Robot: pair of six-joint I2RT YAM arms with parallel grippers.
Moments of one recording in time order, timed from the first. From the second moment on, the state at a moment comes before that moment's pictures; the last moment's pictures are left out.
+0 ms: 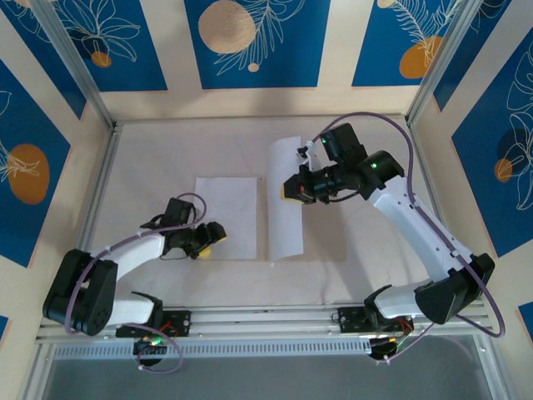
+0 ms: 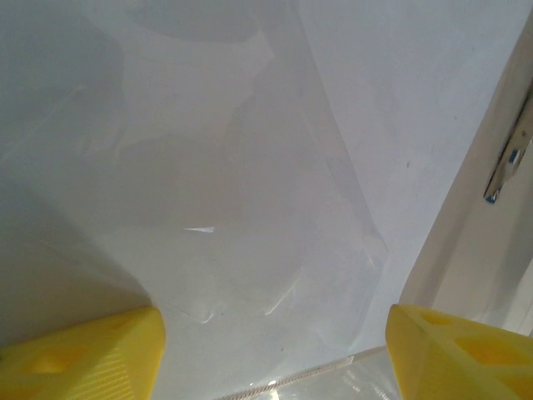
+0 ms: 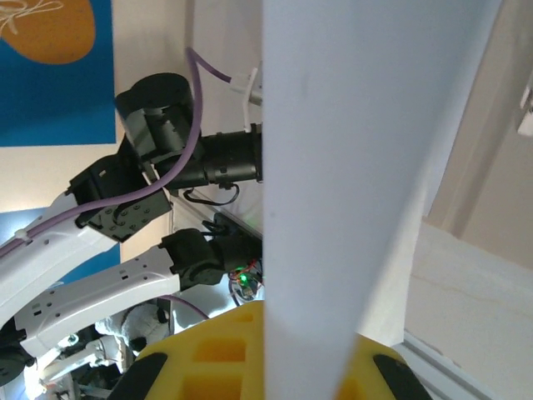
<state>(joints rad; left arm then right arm) -0.31 1.30 0.51 -0.29 0.45 -0.83 0.53 1.35 1.48 -1.03 -0.65 0.66</state>
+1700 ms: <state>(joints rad) -0.25 1.30 0.50 -0.31 0.53 -0.77 0.25 1.47 1.05 -0.79 -0.38 0.48</state>
